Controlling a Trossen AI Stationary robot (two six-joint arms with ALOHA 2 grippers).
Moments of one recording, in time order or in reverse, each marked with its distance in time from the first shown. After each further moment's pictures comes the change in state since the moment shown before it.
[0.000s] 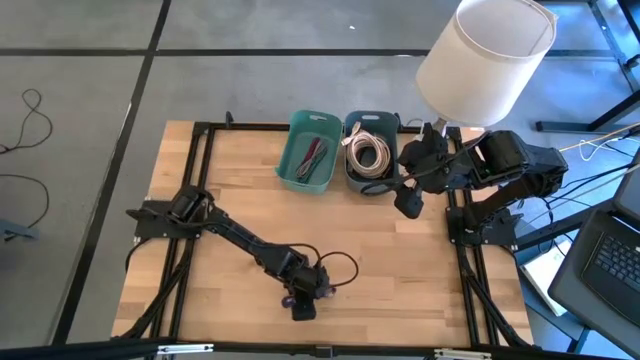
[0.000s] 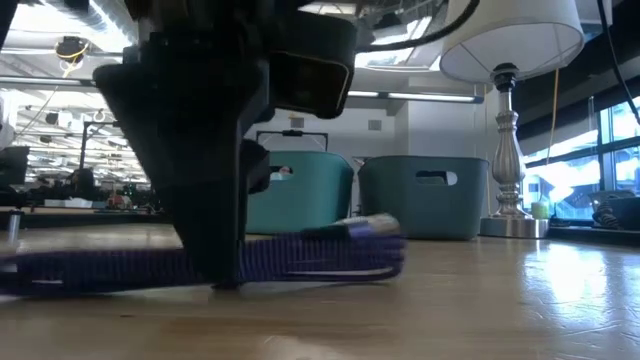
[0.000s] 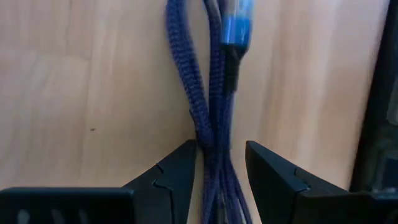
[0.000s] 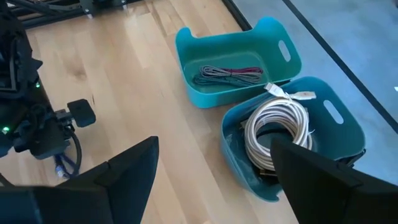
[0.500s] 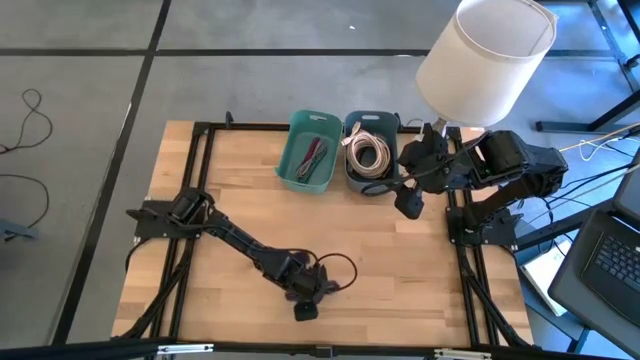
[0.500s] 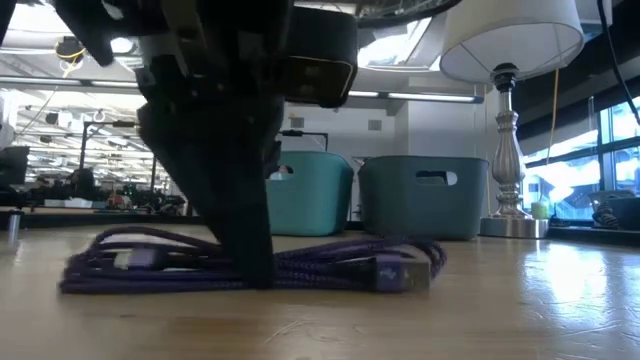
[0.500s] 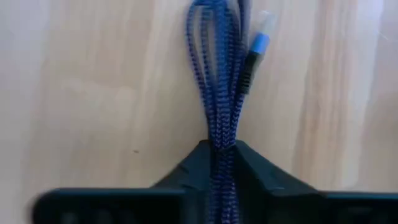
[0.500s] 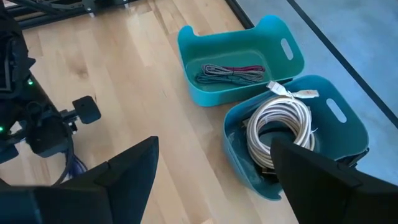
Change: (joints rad) left arm -0.014 0.020 0.002 -0.010 -0.216 0.012; right arm 0.000 0.000 0.000 -0.001 -0.011 0.003
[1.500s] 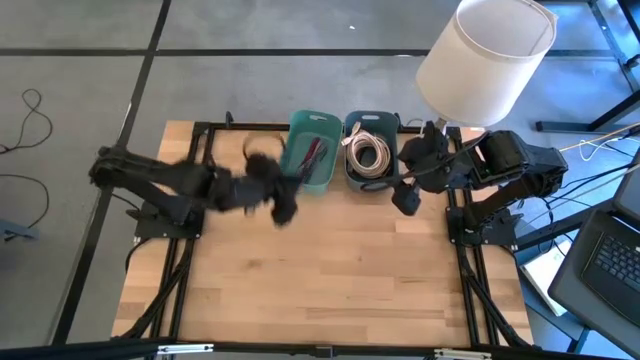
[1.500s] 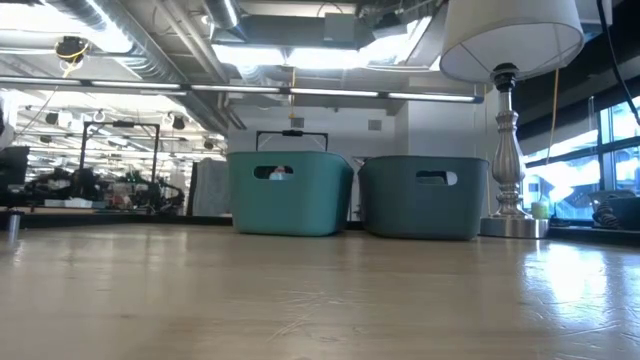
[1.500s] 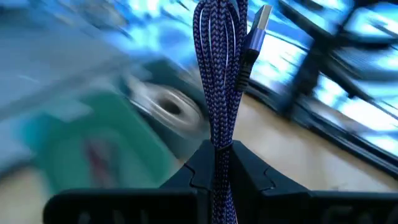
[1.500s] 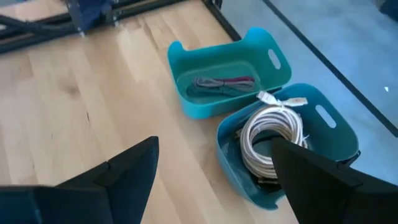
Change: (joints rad) left arm 0.211 -0.774 -0.004 -0.161 -0.629 0.046; right arm 0.000 0.000 0.000 0.025 0.061 0.027
